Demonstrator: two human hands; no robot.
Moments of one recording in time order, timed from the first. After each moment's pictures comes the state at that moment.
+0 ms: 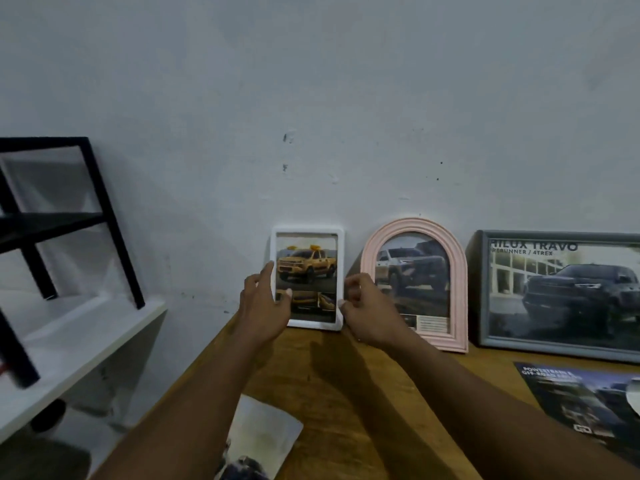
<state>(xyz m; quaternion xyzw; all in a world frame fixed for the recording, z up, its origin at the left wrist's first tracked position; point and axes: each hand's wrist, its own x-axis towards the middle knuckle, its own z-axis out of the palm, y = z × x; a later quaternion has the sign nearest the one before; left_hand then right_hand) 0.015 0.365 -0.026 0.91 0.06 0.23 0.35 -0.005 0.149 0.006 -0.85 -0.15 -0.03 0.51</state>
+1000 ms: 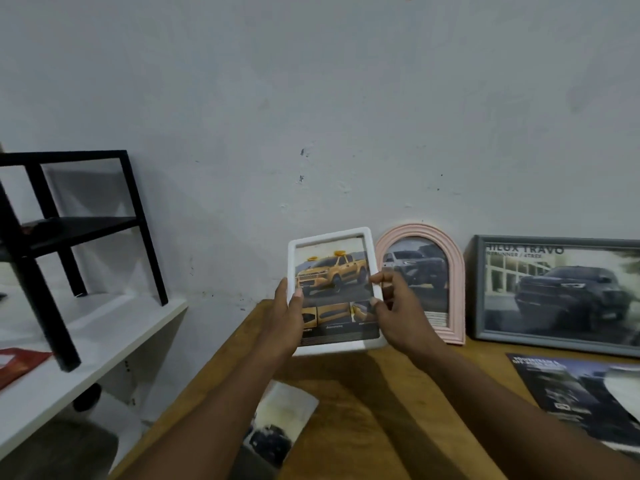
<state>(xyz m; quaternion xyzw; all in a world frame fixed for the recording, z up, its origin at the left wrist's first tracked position) -0.071 0.329 -0.011 0.82 0.07 0.16 0.55 -0.068 0.119 0.013 -0.79 -0.16 -0.09 0.59</state>
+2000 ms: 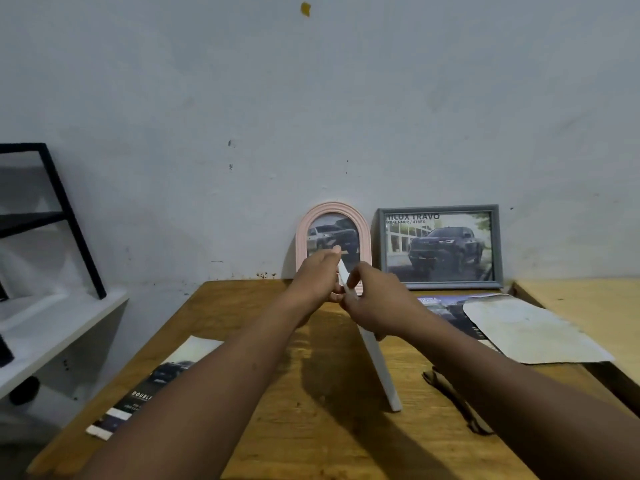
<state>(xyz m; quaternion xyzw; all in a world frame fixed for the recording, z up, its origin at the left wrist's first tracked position) -0.151 0.161 0.050 0.80 -0.07 0.01 0.60 -0.209 0.035 0.054 -0.94 -0.07 -0.08 0.32</state>
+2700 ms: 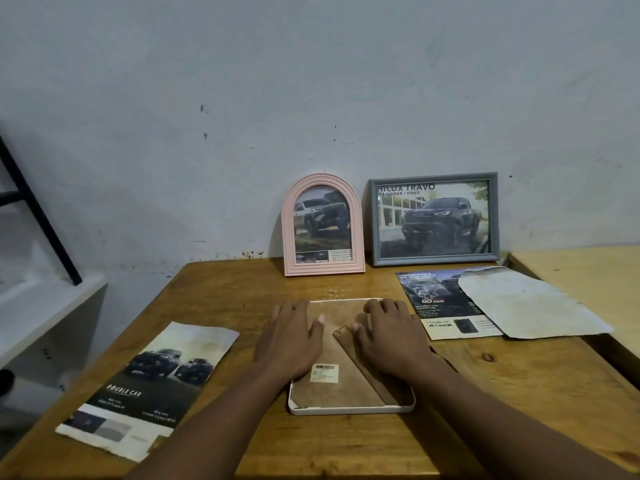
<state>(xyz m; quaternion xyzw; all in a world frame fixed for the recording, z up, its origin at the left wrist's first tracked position) -0.154 0.193 -0.085 0.97 -0.06 0.07 0.22 -0.176 0.001 -0.073 -0.99 -0.03 -0.09 0.14</state>
